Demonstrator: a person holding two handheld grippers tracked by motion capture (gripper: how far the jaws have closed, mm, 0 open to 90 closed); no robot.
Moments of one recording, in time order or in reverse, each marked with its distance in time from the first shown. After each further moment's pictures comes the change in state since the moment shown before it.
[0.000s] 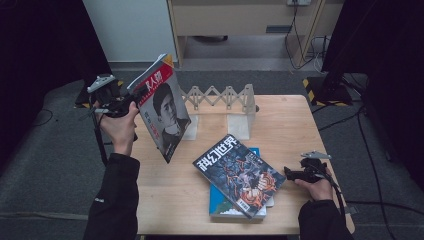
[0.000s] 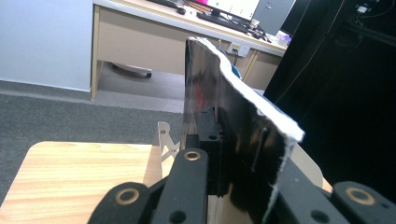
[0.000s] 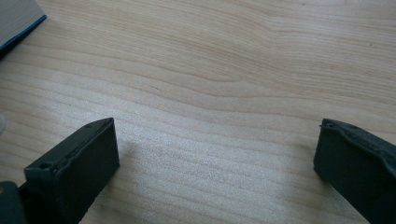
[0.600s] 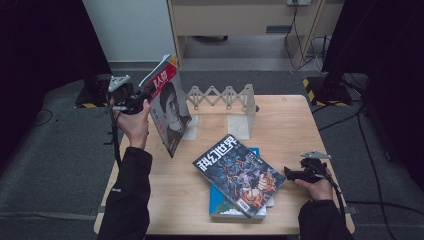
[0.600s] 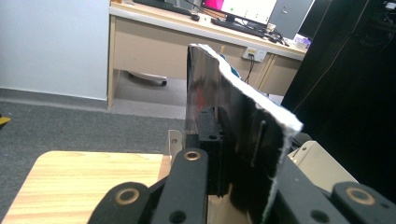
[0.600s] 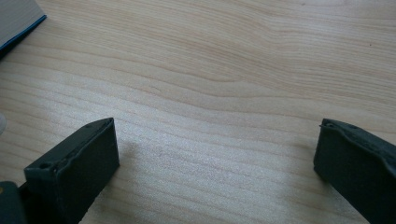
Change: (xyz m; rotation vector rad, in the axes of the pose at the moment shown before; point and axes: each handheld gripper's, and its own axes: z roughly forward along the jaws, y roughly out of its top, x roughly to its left) left arm -0.001 -0.019 0.041 -0.029 0.070 0.035; right arm 0.000 0.000 0.000 0.000 0.000 0.000
